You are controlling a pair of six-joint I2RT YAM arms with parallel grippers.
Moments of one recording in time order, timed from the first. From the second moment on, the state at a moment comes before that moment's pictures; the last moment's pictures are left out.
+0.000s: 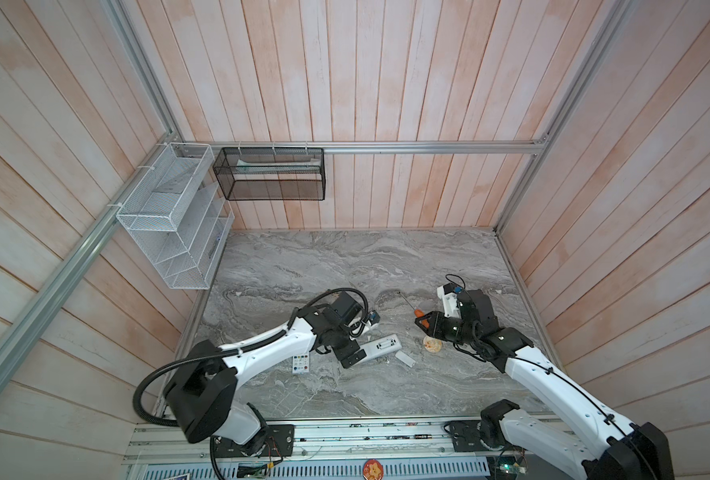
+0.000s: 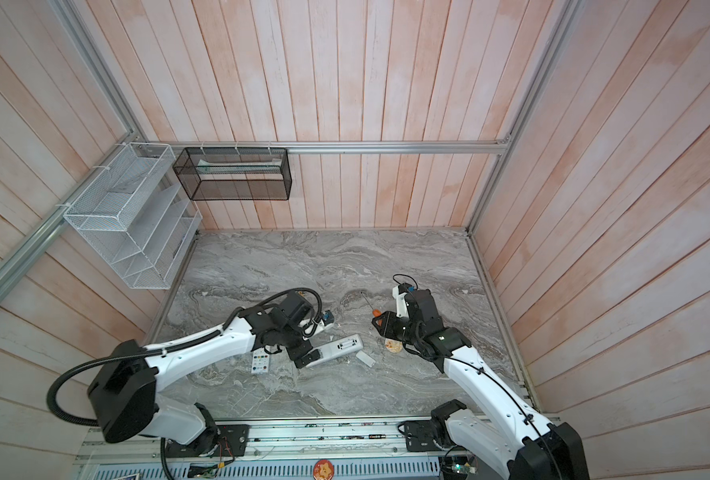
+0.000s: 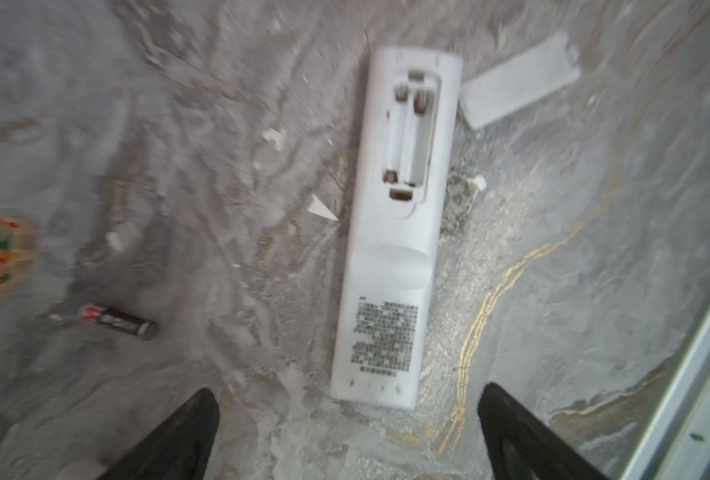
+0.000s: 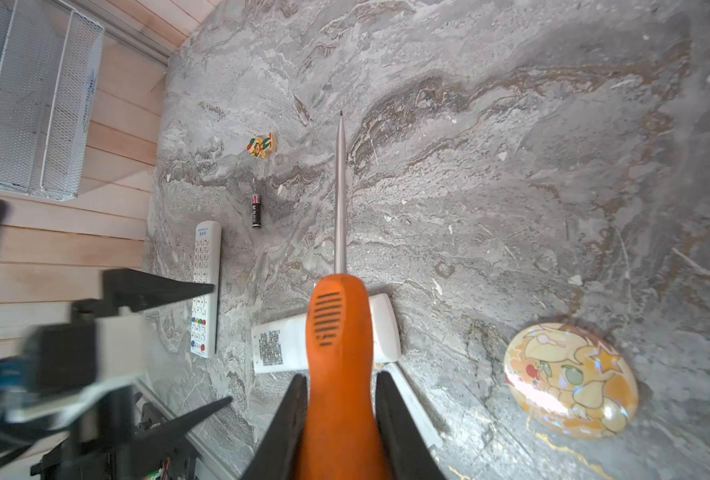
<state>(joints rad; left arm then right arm) -0.77 1.41 0.98 -0.61 0.11 0.30 0.43 0.99 0.65 -0.38 -0.34 0.65</state>
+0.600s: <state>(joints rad) -0.17 1.25 0.99 -0.51 0.23 -0.28 0.42 1.15 0.73 -0.33 -0.52 0.57</state>
